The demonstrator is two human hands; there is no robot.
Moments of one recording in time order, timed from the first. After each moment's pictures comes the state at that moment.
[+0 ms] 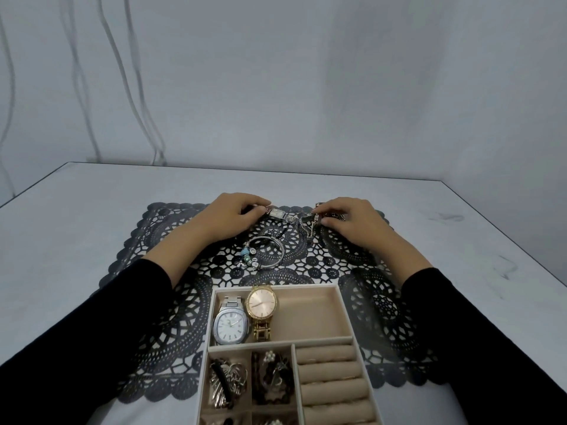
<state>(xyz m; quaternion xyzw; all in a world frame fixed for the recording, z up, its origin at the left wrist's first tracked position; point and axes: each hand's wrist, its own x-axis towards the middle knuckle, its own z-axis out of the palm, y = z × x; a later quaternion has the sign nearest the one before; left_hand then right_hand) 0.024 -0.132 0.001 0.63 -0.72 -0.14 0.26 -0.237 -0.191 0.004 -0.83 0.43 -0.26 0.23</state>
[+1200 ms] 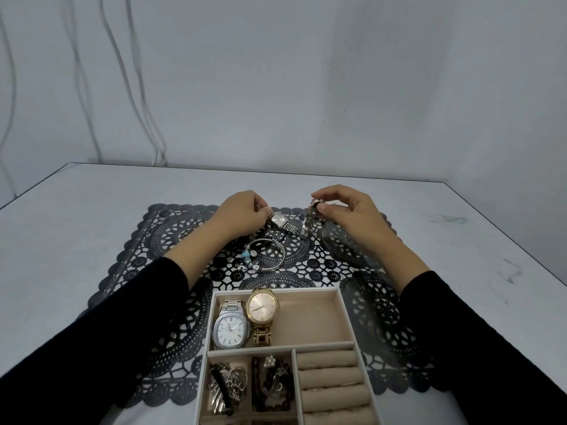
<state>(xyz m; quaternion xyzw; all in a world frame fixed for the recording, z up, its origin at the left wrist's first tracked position) -0.003 -0.139 0.009 0.71 -0.63 -0.17 0.26 -0.224 -0.176 0.009 -0.71 0.37 -0.40 0.45</state>
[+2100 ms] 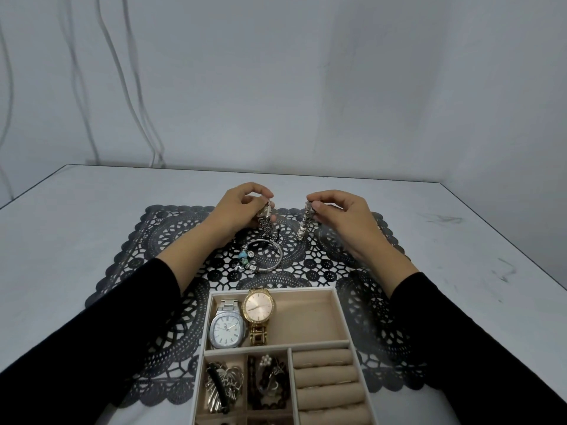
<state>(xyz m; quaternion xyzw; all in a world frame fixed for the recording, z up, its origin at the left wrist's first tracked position) -0.004 -0.135 0.004 0.56 -0.51 -0.41 0.51 -0.213 -0.175 0.002 -0.63 0.39 -0.46 0.50</state>
